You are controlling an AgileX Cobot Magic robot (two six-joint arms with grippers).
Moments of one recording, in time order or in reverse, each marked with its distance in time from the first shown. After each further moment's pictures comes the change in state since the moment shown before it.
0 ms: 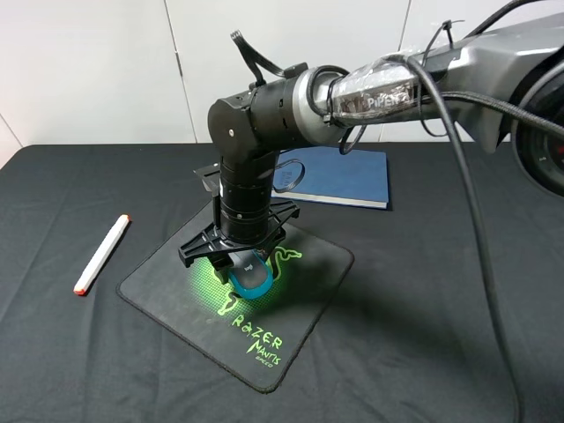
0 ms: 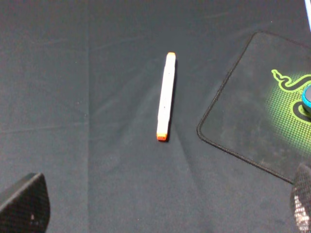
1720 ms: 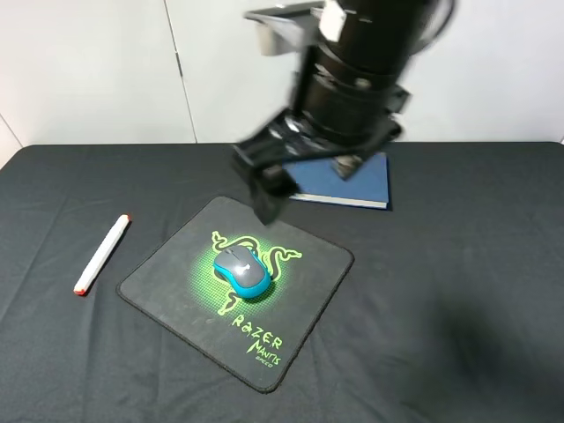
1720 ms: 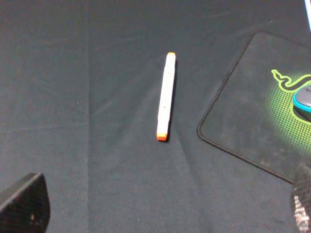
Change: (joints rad) left arm 0.000 0.000 0.000 0.000 0.000 0.000; right arm 0.027 -0.650 0.239 -0.082 0.246 -0.013
